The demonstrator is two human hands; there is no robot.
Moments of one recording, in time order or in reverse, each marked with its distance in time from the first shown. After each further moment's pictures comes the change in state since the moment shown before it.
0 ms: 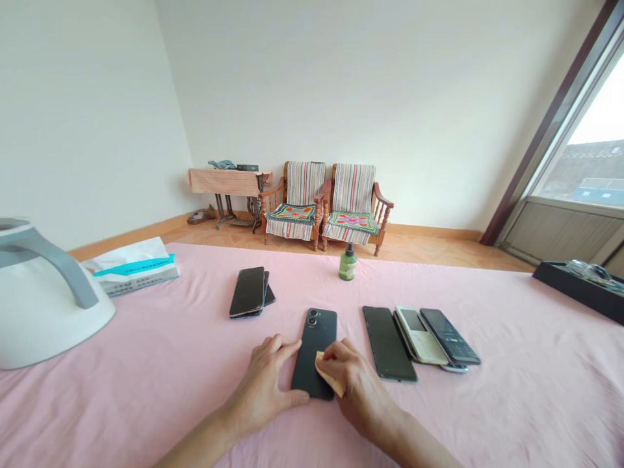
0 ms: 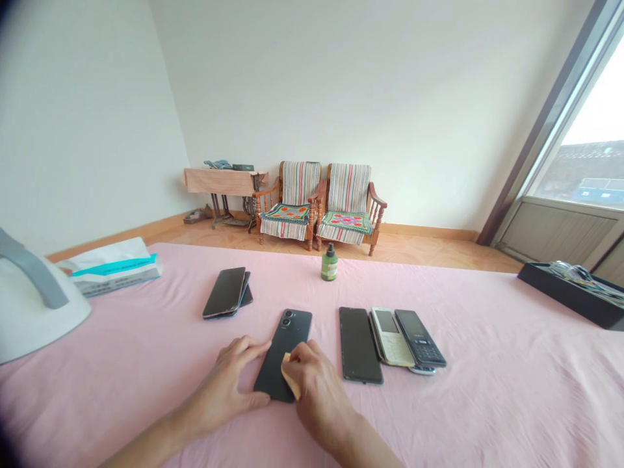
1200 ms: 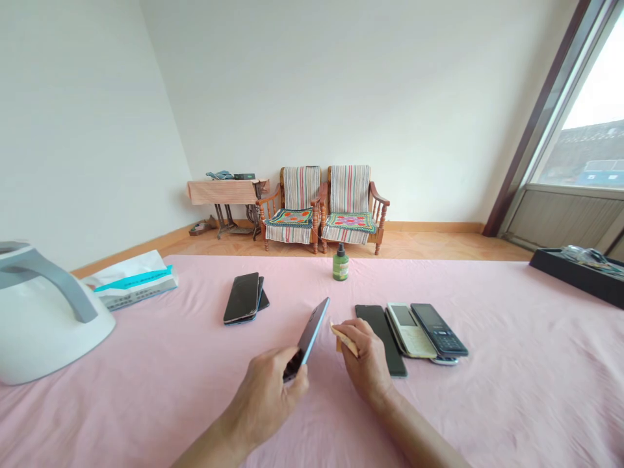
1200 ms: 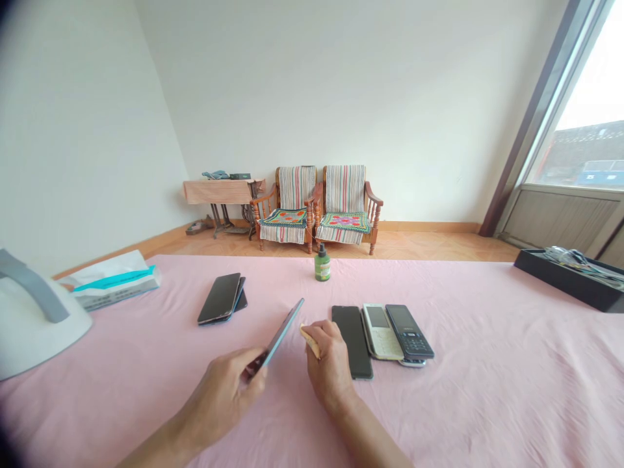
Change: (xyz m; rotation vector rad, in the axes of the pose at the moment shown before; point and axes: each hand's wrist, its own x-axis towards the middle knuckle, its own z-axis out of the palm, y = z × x) left_hand 0.000 0.058 0.002 0.186 0.092 0.057; right_hand 0.000 0.041 -0.003 0.280 0.500 0.179
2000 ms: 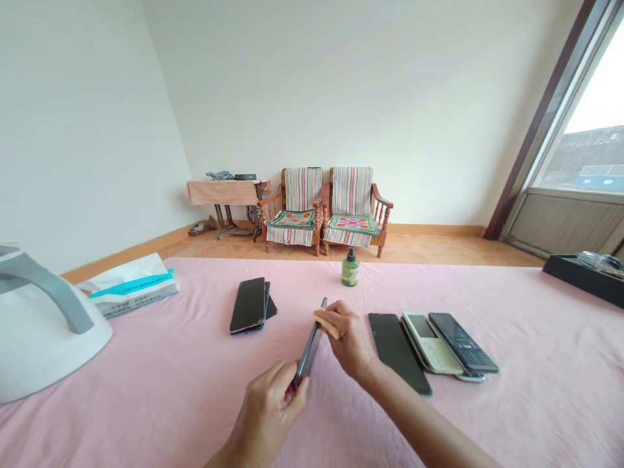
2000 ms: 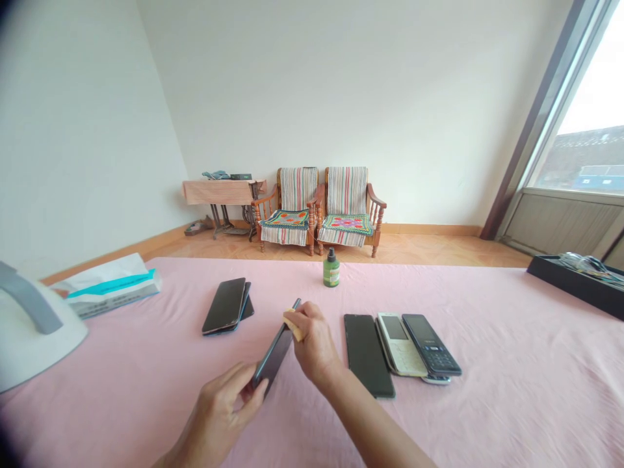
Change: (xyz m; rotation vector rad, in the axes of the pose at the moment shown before) left_hand -0.007 -0.048 0.019 -0.047 0.270 0.145; right_hand 0.057 -0.021 0.042 0.005 -0.137 -0.113
